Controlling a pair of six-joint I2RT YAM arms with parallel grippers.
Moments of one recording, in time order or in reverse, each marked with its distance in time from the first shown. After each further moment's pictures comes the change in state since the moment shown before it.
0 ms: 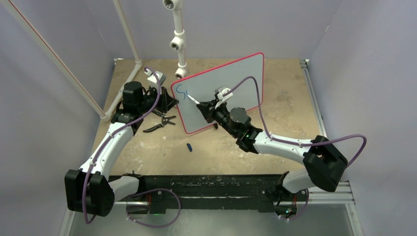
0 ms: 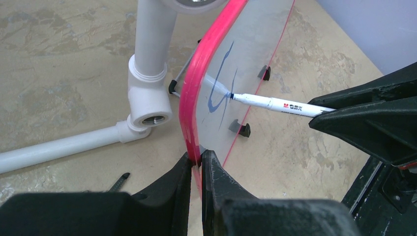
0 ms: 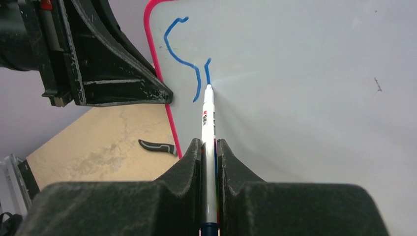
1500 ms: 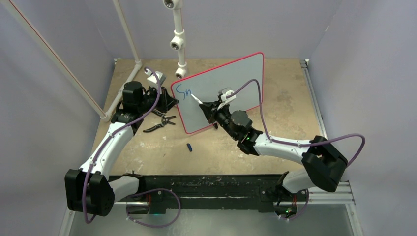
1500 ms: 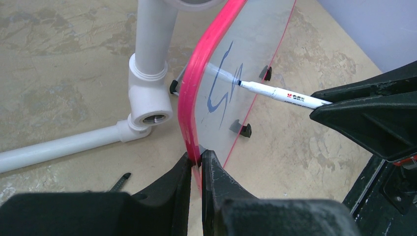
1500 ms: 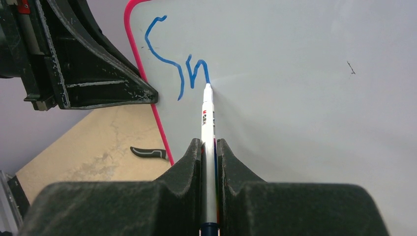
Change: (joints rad) left arm 0.000 0.002 0.000 0.002 -0.002 0.000; right arm 0.002 0.000 -0.051 0.074 0.074 0.016
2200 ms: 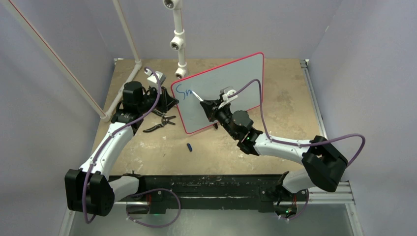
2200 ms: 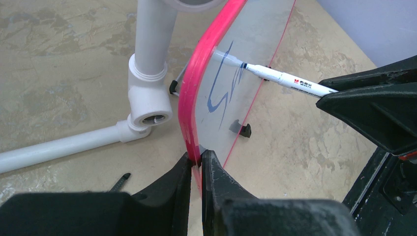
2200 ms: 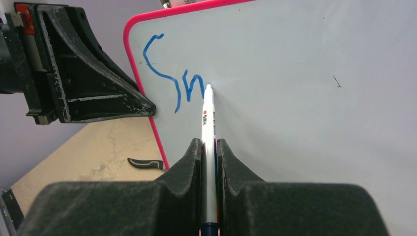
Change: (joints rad) left arm 0.000 0.000 0.000 0.001 0.001 0.000; right arm 0.000 -0.001 0.001 0.040 0.028 -0.013
